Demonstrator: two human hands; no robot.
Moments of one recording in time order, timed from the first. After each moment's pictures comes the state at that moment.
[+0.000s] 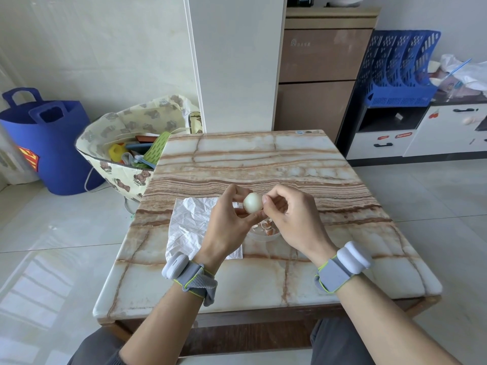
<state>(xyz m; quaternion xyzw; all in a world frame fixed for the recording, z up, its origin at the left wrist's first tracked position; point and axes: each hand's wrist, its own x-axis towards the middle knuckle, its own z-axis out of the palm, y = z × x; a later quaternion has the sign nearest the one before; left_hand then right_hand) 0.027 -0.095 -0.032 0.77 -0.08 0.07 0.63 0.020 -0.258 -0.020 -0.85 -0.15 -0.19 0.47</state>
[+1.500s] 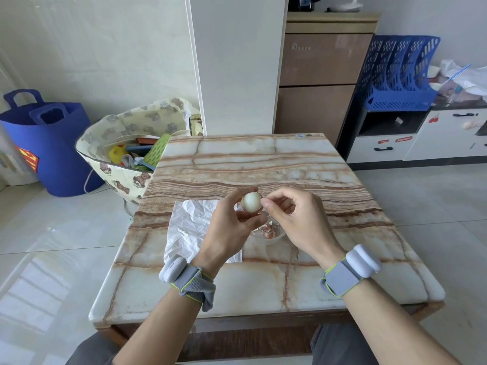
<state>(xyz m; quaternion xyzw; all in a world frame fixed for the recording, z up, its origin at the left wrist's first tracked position) 0.018 -0.095 -0.018 0.76 -0.08 0.01 0.65 0.022 -0.266 -0.018 -0.84 -0.13 -0.19 0.49</state>
